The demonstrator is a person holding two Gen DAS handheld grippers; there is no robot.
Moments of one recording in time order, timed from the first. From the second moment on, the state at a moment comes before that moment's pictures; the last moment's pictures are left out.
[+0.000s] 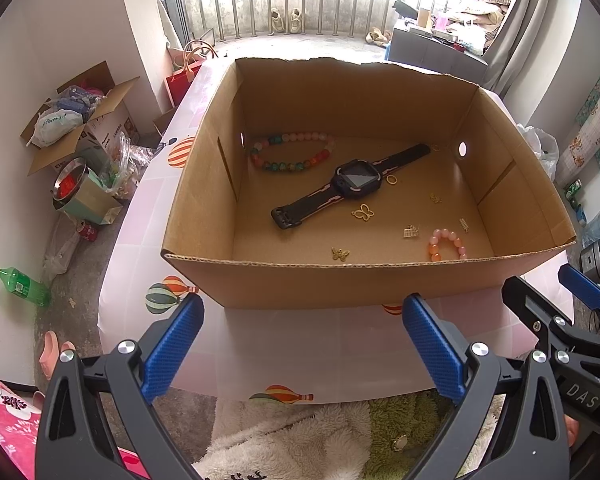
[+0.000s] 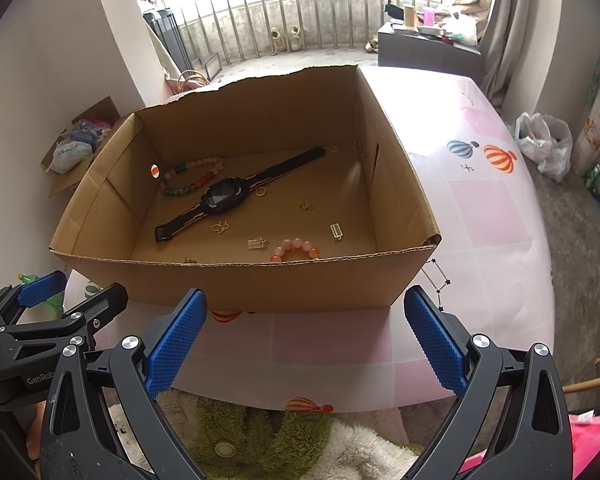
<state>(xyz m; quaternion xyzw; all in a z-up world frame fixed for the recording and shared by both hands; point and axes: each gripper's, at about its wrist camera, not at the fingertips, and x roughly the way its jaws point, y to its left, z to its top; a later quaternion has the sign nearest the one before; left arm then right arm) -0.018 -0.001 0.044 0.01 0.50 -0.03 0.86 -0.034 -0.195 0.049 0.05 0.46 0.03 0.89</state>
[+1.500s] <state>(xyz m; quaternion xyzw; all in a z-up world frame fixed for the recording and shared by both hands) -0.016 -0.002 0.043 0.01 0.51 -0.03 0.86 -0.033 -0.198 0.046 0.06 0.46 0.03 0.88</state>
